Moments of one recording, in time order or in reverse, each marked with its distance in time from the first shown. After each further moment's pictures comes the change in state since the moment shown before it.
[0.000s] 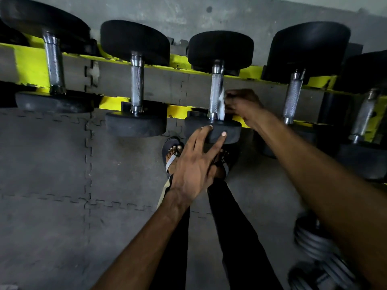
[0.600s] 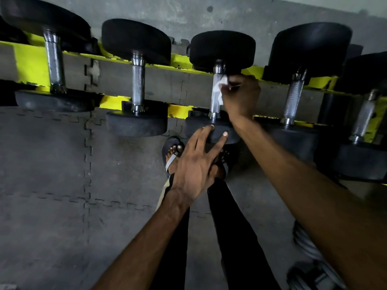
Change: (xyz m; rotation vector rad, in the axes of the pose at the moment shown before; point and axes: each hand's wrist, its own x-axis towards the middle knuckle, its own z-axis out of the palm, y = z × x) left_hand 0.000 -0.002 0.000 0.002 -0.015 0.008; right_hand 0.002 -0.004 0.031 -0.447 0.534 -0.512
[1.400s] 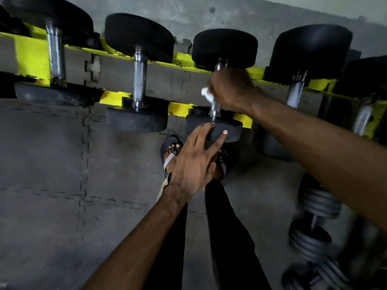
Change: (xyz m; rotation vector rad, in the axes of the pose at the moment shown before) left_hand 0.000 -0.001 -0.001 -0.029 0.023 0.021; right_hand 0.020 -0.044 -0.019 -0.836 -0.585 -0.620
